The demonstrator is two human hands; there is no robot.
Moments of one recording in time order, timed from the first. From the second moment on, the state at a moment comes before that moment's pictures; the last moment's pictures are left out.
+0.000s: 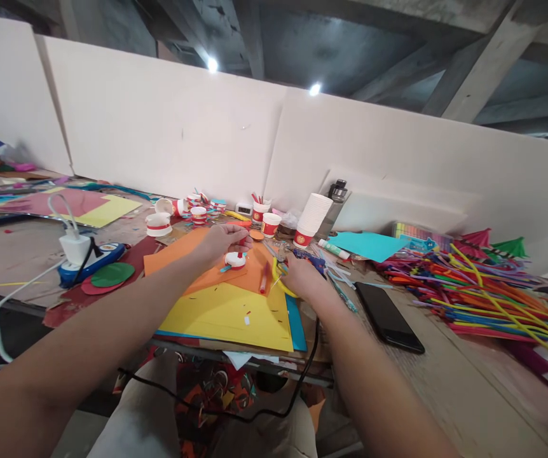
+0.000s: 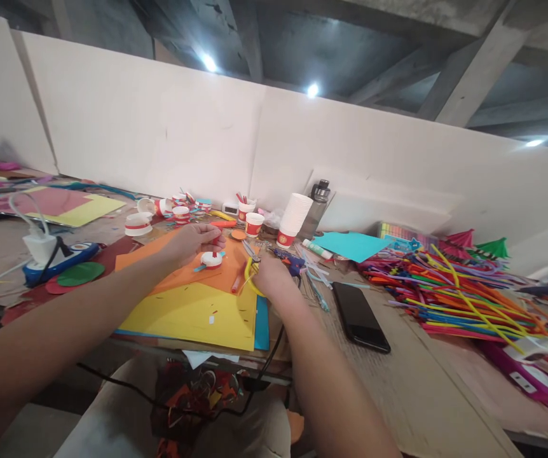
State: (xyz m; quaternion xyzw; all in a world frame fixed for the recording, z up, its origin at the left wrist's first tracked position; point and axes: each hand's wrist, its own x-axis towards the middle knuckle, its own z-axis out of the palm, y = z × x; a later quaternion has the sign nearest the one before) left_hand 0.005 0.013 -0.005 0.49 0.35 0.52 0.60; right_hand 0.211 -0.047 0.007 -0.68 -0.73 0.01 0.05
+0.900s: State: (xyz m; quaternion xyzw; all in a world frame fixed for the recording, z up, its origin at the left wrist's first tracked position) left_hand -0.015 0.028 0.003 0.47 0.32 0.54 0.62; right_hand 0.197 -0.067 0.026 -0.48 -0.74 0.34 0.31
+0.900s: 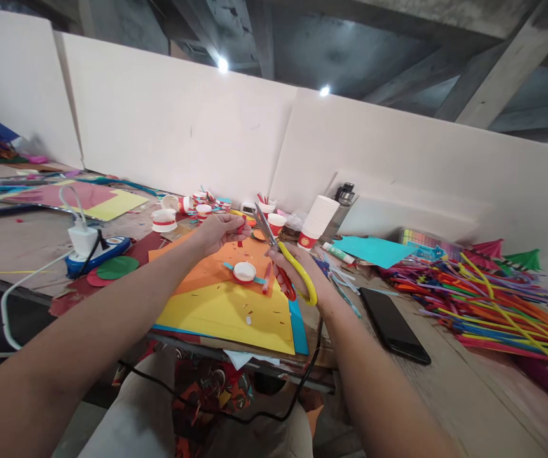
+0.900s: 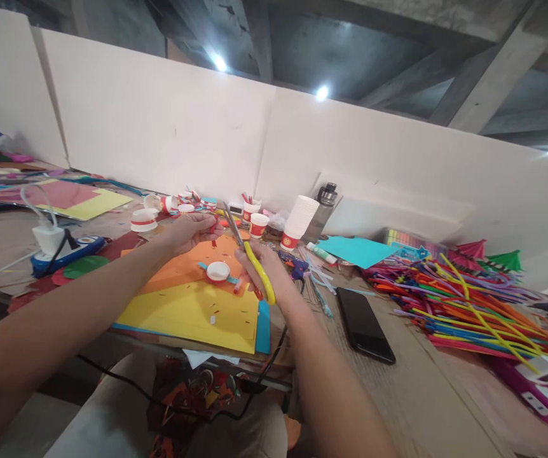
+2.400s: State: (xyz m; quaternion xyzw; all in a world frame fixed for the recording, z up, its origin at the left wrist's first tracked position) left_hand -0.019 0.034 -0.002 0.46 0.32 0.51 0.65; right_hand 0.201 -0.070 0.026 -0.49 -0.73 0.39 0.29
